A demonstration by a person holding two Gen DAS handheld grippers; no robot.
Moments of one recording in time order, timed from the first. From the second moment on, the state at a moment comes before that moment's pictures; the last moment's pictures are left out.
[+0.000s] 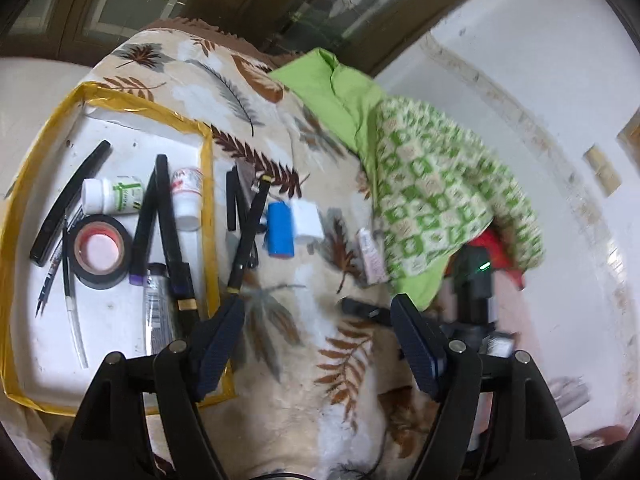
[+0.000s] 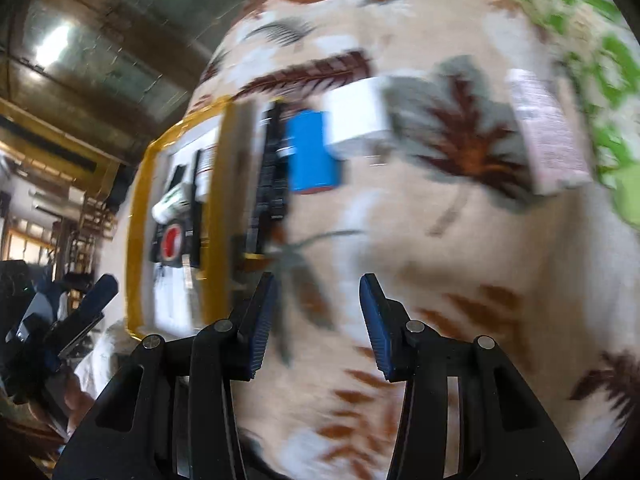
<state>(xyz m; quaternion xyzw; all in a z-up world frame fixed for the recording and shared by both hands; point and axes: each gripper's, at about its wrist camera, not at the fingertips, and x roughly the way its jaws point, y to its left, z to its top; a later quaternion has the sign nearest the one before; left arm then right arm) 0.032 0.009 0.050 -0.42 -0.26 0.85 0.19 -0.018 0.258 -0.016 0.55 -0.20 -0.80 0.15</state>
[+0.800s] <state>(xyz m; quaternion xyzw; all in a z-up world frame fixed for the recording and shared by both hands) 0.024 0.042 0.033 -0.47 -0.20 0.84 0.17 -0.095 0.350 -0.024 0.53 -0.15 -0.84 0.01</state>
